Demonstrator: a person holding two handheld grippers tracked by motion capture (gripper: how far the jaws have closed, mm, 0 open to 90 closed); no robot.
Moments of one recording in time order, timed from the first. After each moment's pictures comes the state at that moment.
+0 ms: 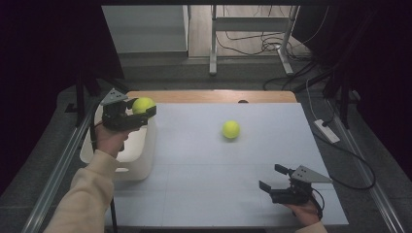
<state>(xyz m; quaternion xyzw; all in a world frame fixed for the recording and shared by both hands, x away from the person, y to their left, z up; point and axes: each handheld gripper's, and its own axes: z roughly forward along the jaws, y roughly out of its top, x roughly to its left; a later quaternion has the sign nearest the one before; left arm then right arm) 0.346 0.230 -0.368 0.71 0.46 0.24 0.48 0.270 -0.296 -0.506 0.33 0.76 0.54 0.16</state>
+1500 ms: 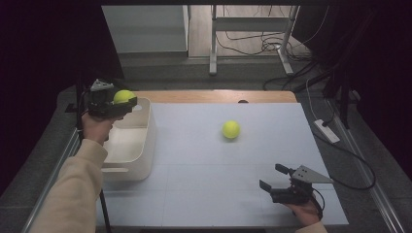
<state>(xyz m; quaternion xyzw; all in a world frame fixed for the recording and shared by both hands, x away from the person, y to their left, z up) 0.381 0.278 -0.372 0.69 0.54 0.27 0.40 0.270 -0.297 -0.506 0.33 0.75 0.54 0.17</state>
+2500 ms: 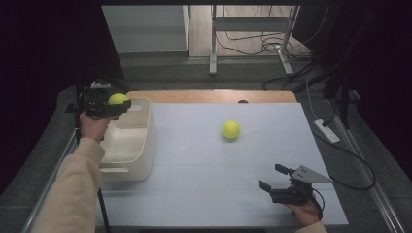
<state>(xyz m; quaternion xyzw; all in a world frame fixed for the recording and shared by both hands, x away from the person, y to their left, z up) 0.400 0.298 -0.391 0.69 0.58 0.25 0.35 0.270 -0.297 -0.506 0.33 0.76 0.54 0.17</state>
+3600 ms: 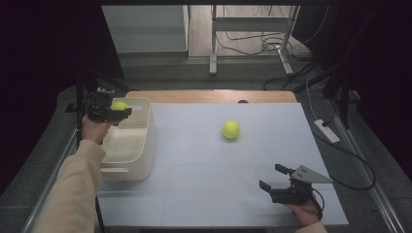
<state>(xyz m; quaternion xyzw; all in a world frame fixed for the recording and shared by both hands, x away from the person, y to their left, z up) 0.409 0.303 -0.414 0.71 0.59 0.22 0.30 0.271 -0.296 -0.507 0.33 0.76 0.54 0.17</state>
